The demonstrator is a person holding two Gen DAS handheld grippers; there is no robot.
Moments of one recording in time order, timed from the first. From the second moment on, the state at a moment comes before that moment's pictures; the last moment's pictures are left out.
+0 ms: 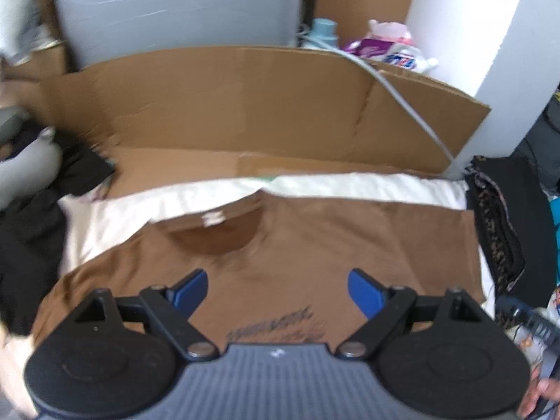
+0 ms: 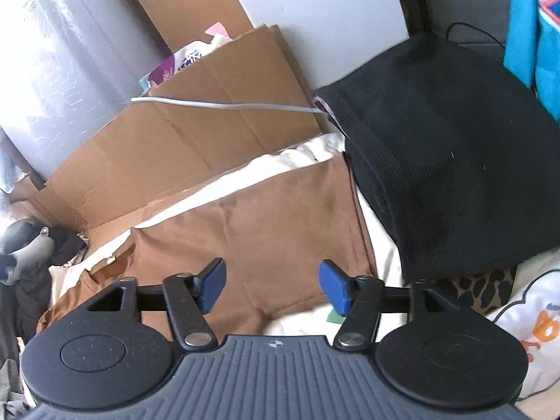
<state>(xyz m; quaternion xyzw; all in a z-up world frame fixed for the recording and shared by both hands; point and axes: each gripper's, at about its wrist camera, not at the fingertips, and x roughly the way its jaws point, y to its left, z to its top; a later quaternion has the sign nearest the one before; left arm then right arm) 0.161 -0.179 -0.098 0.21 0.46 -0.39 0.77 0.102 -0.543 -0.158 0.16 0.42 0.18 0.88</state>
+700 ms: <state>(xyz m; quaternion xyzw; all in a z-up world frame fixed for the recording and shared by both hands) 0.185 -0.062 0.060 0.12 0.47 -0.32 0.81 0.083 -0.482 0.068 0.12 0.43 0.26 0.86</state>
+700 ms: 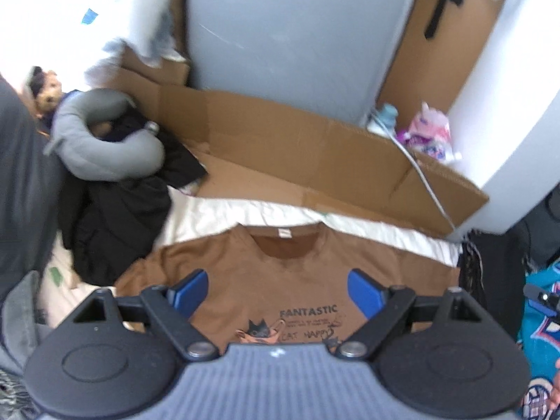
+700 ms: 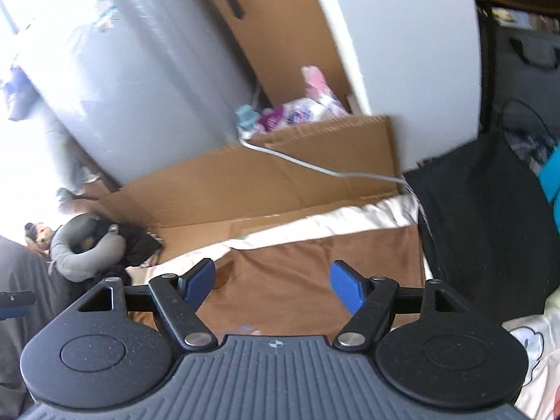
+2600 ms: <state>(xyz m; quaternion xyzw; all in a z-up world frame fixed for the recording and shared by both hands) 0.328 0.207 -0.143 -0.05 0.47 -0.23 0.85 -0.072 -0.180 -0.102 -0.05 0.41 0.49 0.77</state>
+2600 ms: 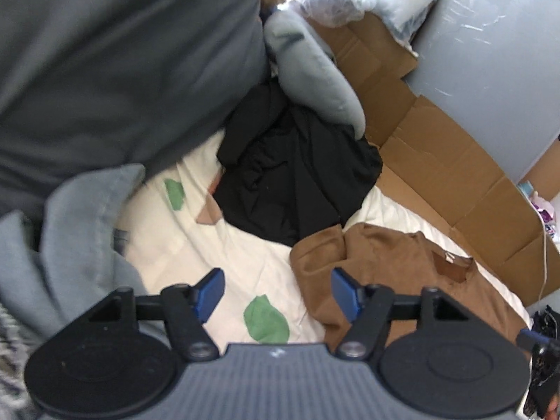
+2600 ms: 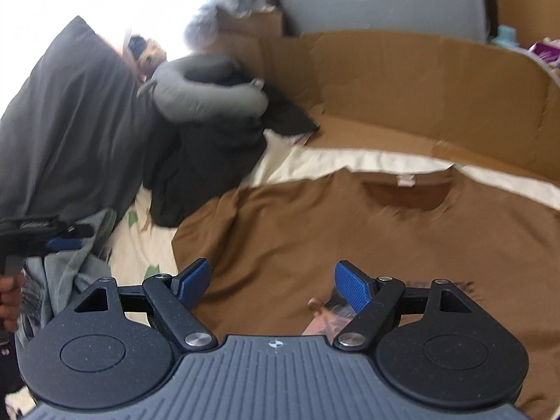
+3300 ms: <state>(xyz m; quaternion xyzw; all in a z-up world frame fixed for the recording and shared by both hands) 0.409 0.149 -0.272 -0.15 0.54 -0.24 0.79 -0.104 -0.155 -0.174 -0.09 0.47 0.48 0.73</state>
